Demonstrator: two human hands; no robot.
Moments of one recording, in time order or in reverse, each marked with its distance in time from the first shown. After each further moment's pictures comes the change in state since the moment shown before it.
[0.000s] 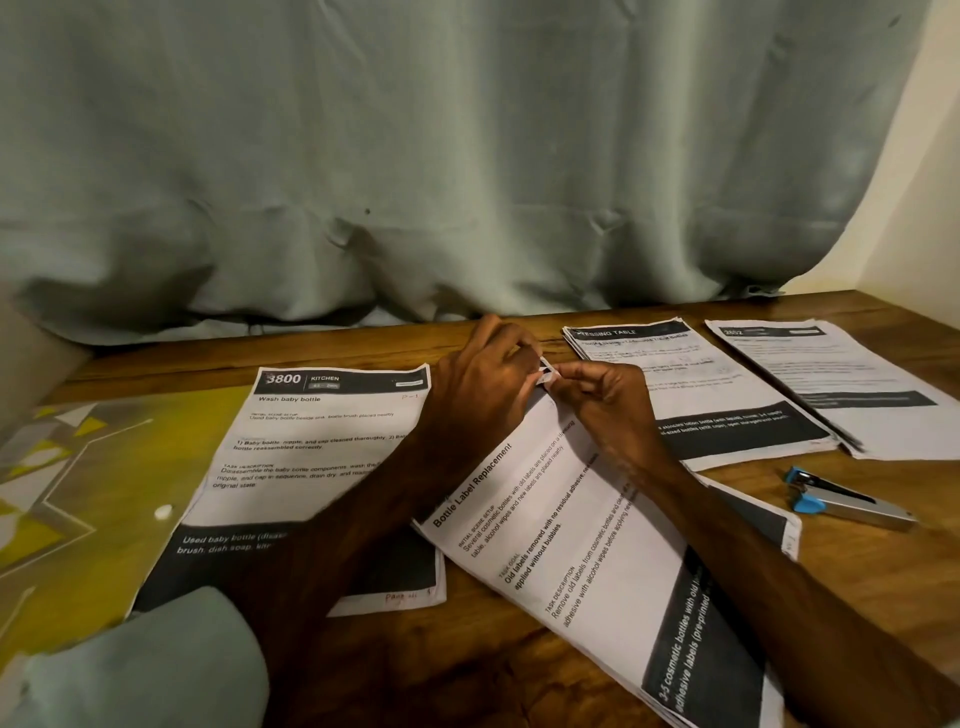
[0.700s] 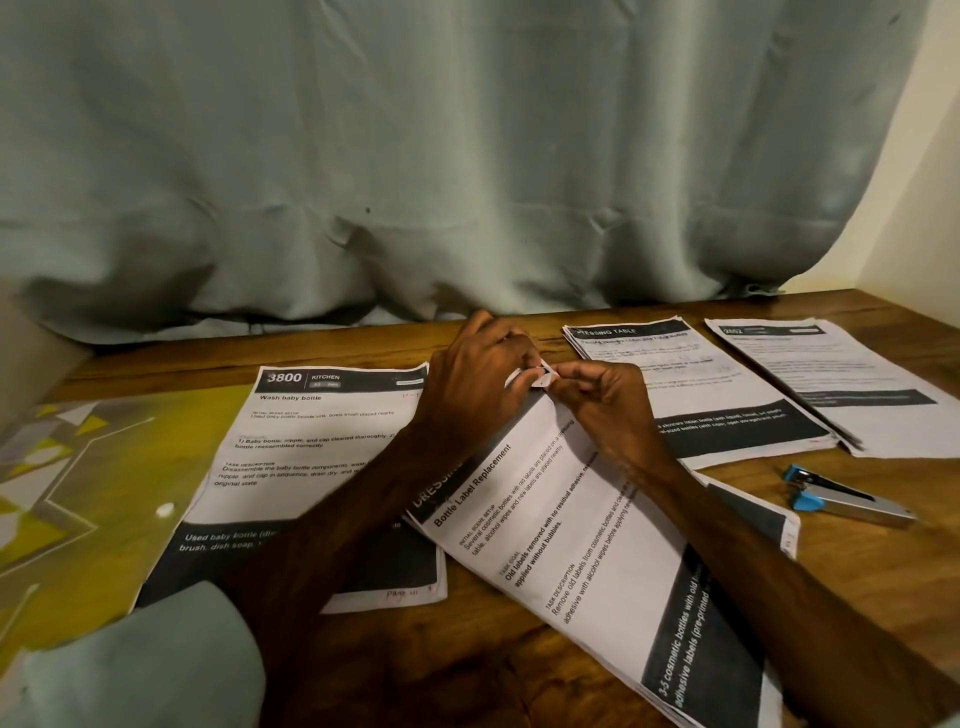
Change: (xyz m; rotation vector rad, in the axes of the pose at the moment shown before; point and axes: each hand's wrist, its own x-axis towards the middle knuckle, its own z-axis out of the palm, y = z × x) left_hand 0.004 -0.007 -0.001 -0.101 -0.121 -0.150; right_hand -0.001 -0.003 -0.001 -0.081 -0.018 -0.082
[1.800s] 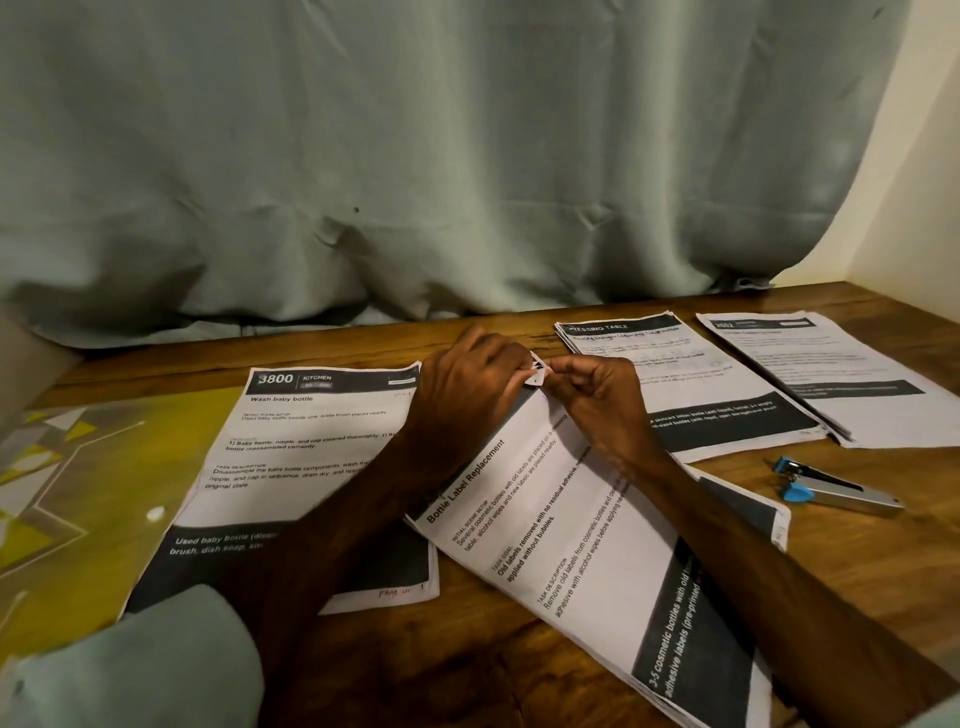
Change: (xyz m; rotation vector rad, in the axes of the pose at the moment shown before) left_hand -0.010 -0.001 0.006 0.159 0.137 0.172; right_hand 0.002 0.006 -0.001 -0.030 0.026 -0.038
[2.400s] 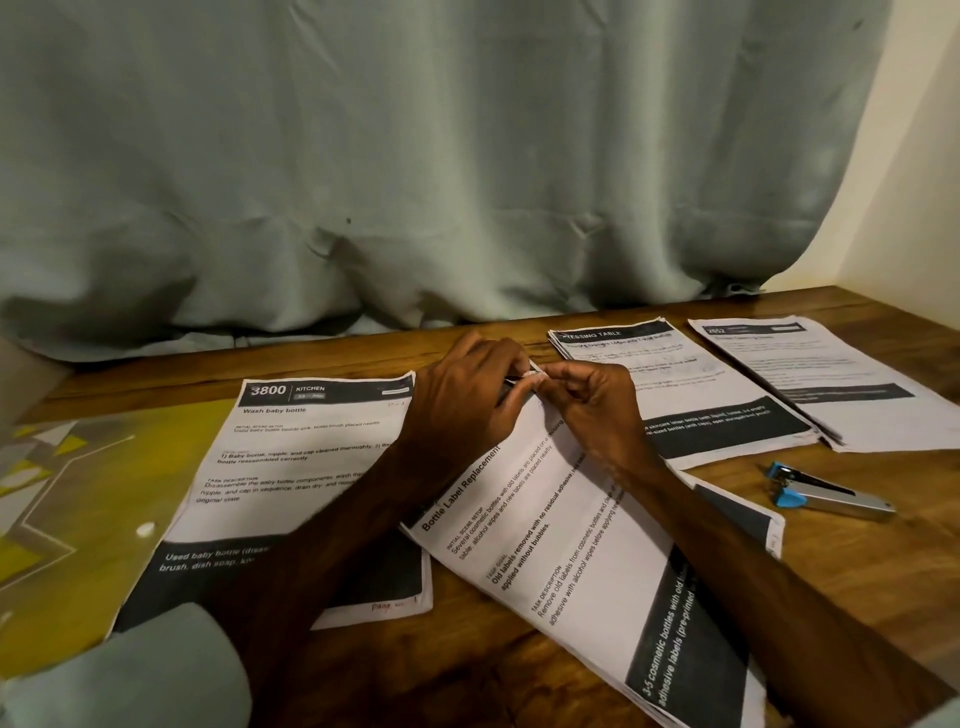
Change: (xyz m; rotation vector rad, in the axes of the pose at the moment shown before) left_hand 0.004 0.009 -0.007 -0.116 0.019 -0.058; right_hand 0.000 -0.002 -0.001 0.011 0.035 -0.042
